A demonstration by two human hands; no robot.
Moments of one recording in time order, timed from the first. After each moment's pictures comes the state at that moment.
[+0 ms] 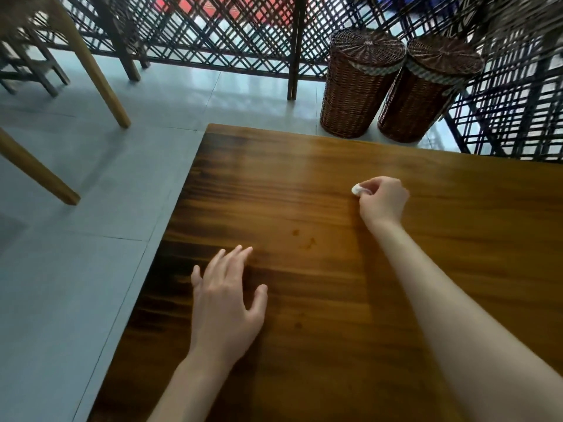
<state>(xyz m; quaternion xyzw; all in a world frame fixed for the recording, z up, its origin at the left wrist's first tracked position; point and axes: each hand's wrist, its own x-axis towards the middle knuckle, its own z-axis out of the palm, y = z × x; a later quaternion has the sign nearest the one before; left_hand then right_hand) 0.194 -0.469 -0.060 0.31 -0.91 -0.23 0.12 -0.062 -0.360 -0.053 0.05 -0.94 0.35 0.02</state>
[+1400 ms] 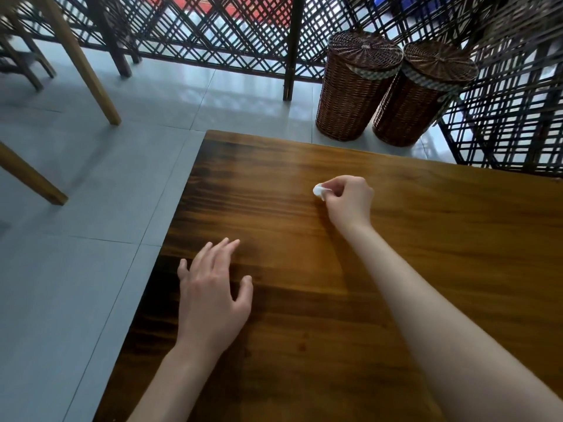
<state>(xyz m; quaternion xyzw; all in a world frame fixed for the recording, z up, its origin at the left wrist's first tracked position) 0.176 -0.505 -0.059 0.31 -0.91 -0.24 0.13 -0.047 -0.412 -0.042 0.14 -0.92 0.37 -0.02</state>
